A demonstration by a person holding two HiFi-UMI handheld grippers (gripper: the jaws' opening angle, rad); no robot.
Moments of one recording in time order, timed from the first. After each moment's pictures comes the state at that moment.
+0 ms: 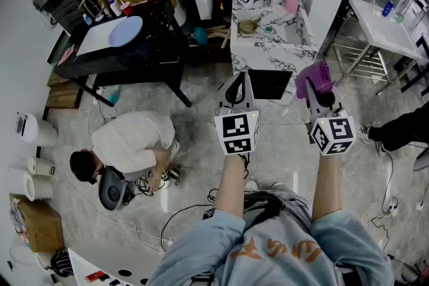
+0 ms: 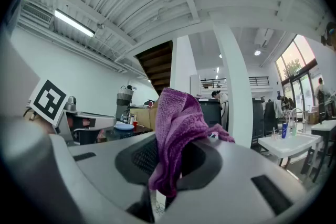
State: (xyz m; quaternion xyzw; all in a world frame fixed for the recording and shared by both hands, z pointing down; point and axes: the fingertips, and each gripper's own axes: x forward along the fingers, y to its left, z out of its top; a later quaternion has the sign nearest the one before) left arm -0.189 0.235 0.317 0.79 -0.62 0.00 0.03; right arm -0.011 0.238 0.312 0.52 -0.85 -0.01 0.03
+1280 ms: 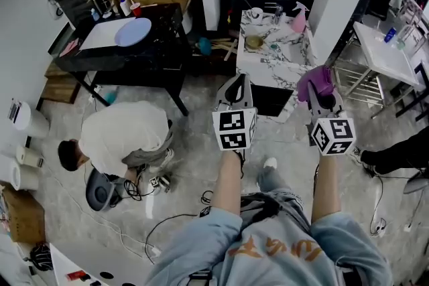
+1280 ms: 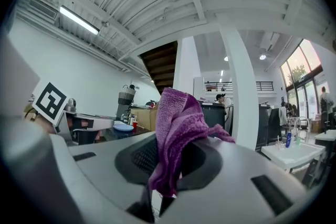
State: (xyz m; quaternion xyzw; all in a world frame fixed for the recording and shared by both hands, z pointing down) left arm -0.218 0.198 0.303 0.78 -0.62 -0.03 0.04; right arm -0.029 0.198 0.284 0.51 -0.86 -0.04 0.04
